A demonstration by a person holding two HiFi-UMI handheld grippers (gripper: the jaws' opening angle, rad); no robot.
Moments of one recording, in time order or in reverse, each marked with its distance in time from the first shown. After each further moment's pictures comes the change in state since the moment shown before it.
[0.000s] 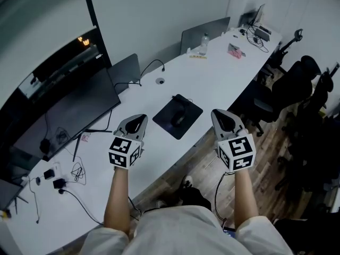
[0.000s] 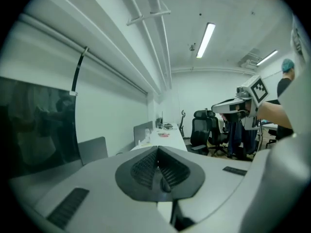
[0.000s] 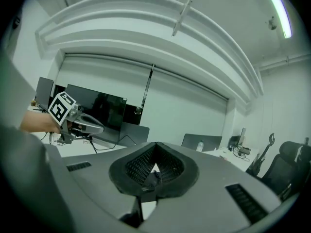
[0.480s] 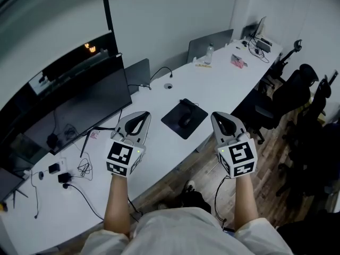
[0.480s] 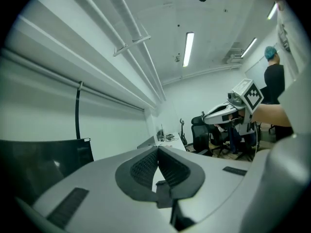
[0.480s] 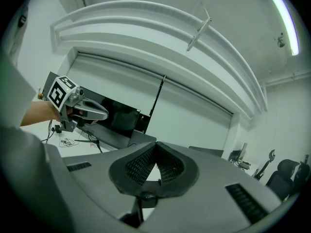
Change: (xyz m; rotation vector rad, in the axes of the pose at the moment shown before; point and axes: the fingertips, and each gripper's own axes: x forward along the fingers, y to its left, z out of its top) left arm -0.109 -0.019 0.076 0.183 -0.155 0.036; right arm -0.051 0.073 0.052 -0.108 -0.074 0.015
